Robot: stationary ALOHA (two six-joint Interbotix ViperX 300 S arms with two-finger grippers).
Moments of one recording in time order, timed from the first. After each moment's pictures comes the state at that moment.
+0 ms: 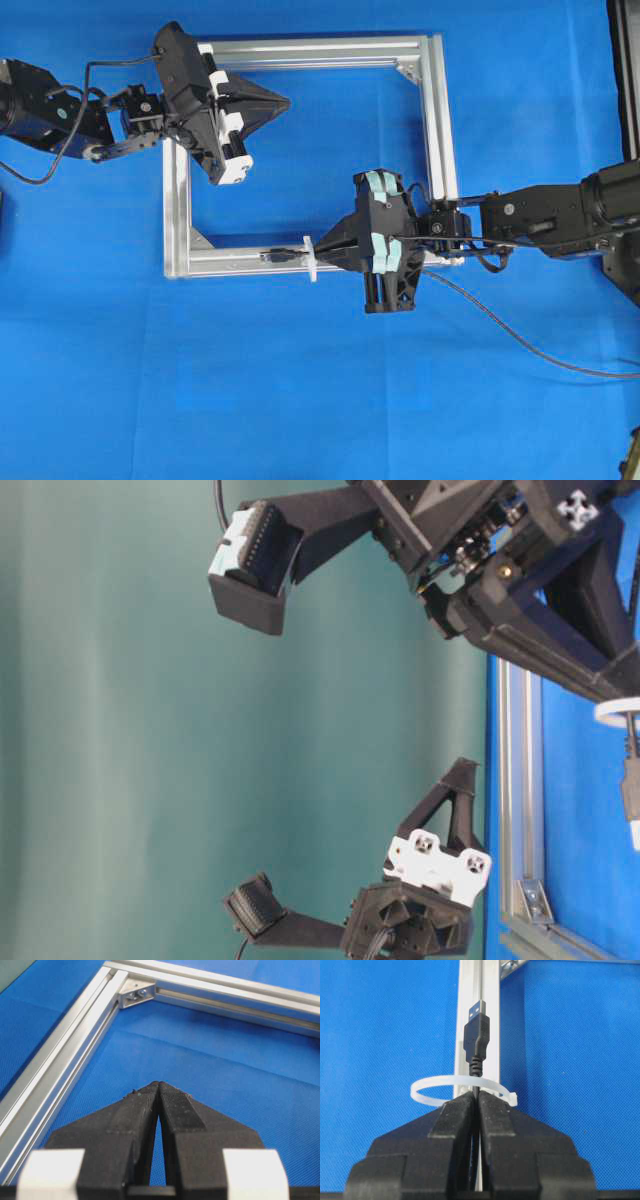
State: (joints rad) left arm 0.28 0.16 0.85 -0.08 -0.75 0.00; right arm 0.07 0.11 0.77 0.06 -0.34 0.09
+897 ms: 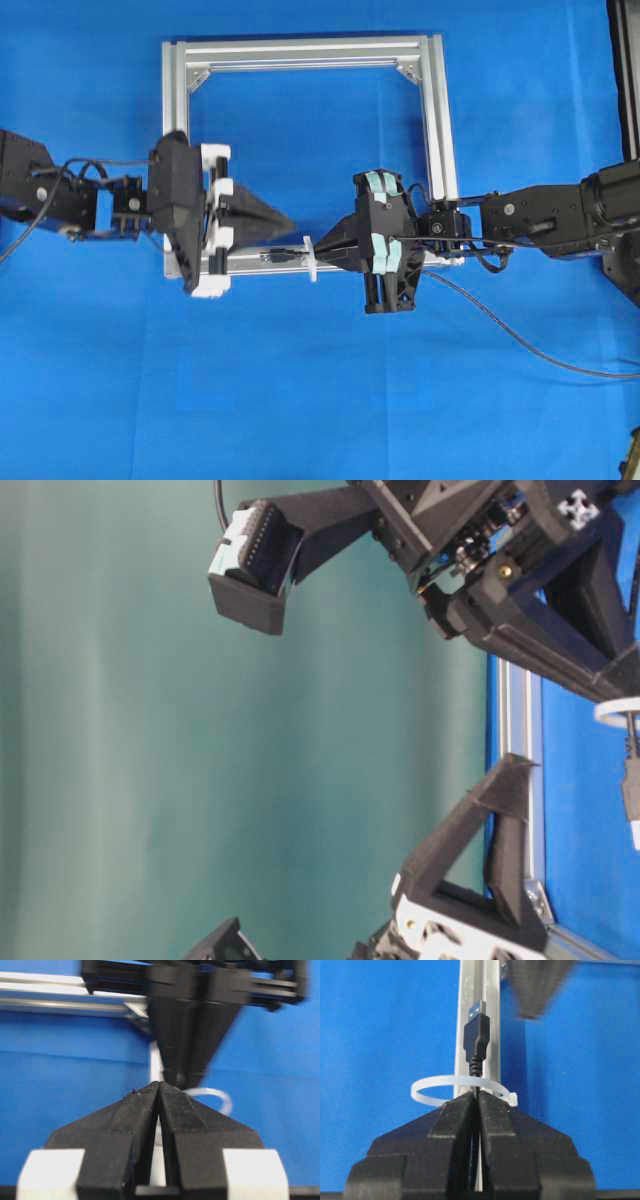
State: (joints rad) left arm -0.07 0.09 0.90 -0.08 -0.74 -0.04; right arm 0.07 0.11 0.77 0.06 -0.34 0.09
